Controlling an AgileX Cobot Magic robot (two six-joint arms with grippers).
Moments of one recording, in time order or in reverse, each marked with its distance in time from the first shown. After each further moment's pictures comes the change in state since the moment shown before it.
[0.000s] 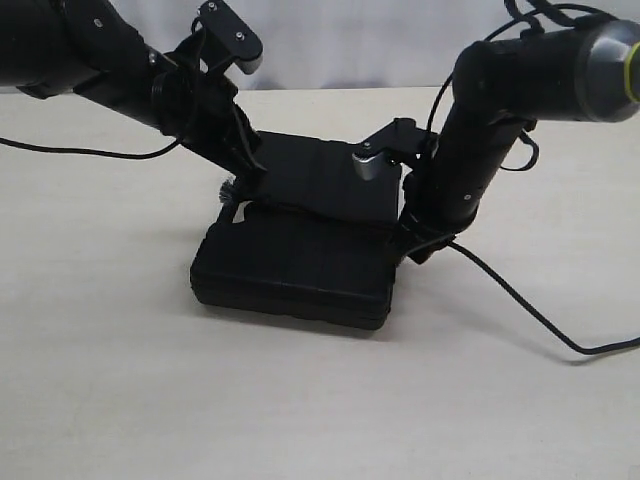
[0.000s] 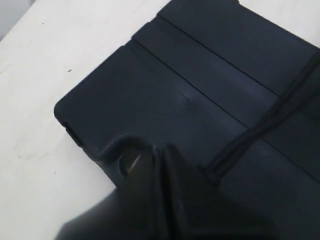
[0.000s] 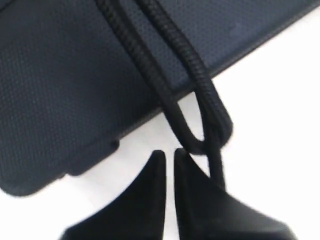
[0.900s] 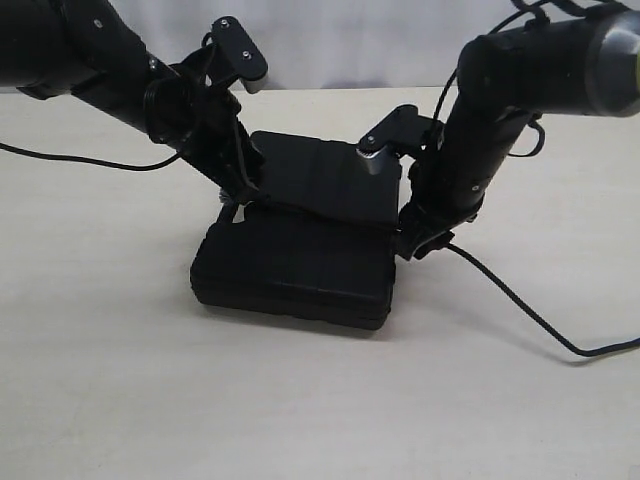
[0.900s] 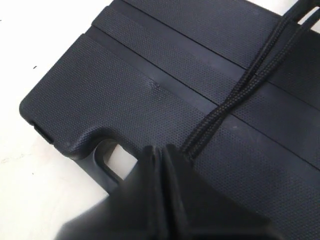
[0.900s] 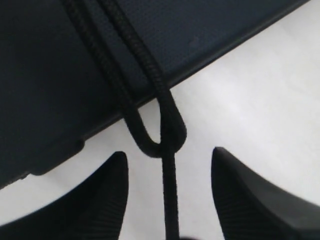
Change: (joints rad) left arm 0.000 0.000 0.002 -0.004 0.083 0.083; right arm 0.000 -0.012 0.005 -0.089 -0.058 -0.017
